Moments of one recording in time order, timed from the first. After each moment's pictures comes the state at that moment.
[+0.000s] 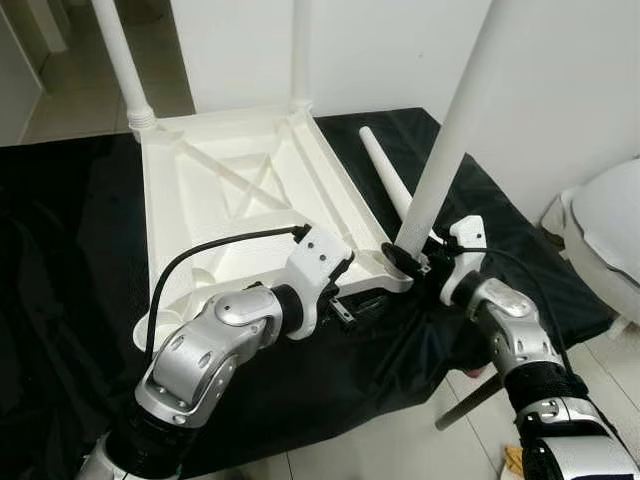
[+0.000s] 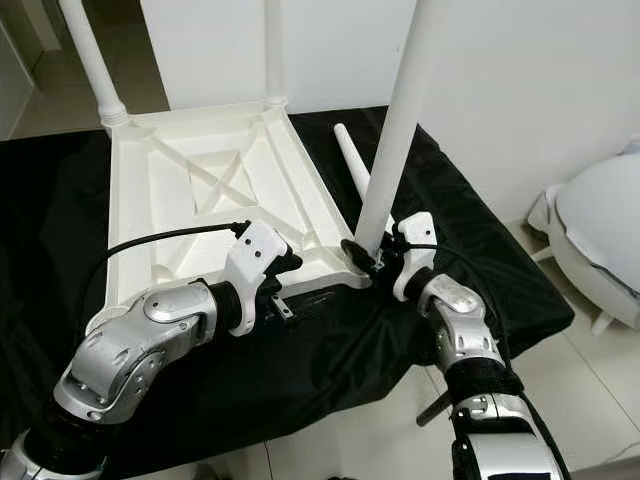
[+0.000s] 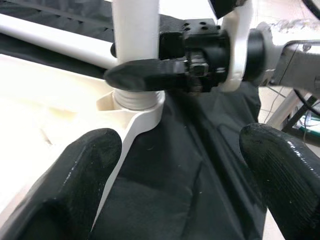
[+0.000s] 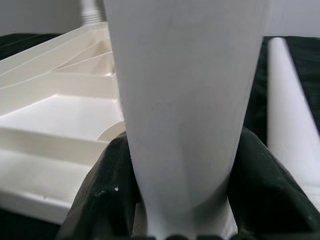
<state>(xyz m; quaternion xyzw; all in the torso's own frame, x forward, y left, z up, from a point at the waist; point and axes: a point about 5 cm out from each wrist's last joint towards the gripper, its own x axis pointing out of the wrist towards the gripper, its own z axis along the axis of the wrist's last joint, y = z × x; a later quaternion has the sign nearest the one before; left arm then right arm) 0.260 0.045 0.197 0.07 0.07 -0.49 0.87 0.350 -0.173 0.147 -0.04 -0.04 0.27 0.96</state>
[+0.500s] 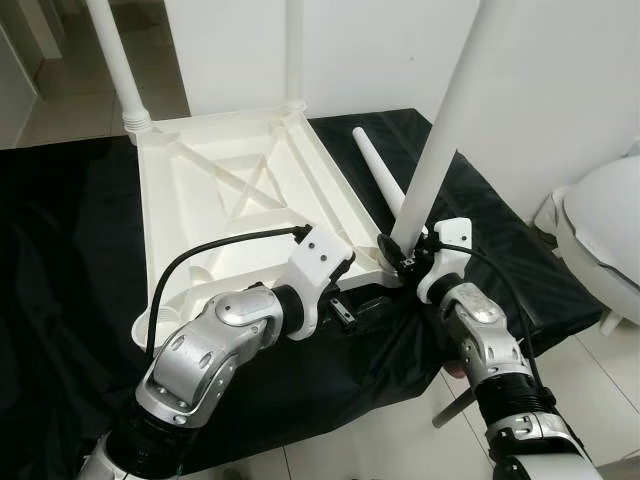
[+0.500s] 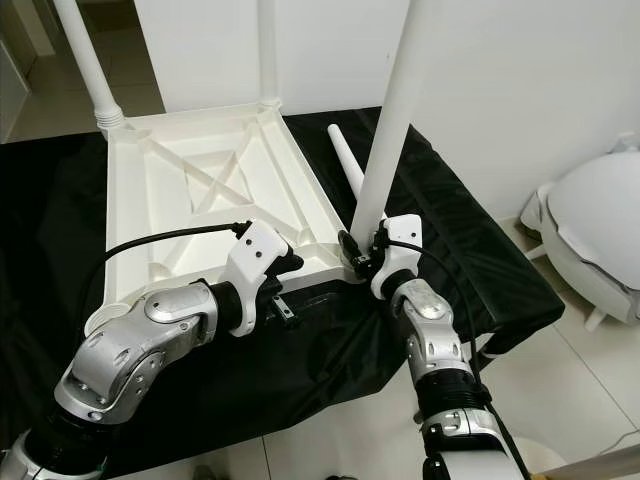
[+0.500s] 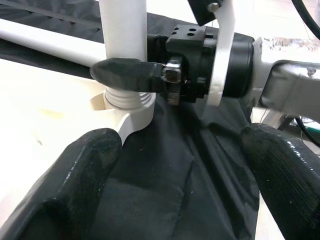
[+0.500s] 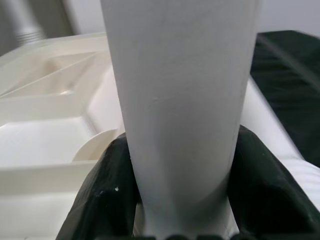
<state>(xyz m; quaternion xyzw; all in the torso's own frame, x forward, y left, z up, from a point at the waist) 0.260 0.045 0.197 0.07 0.07 -0.49 0.87 0.348 -0.145 0.147 0.01 -0.05 0.13 0.99</state>
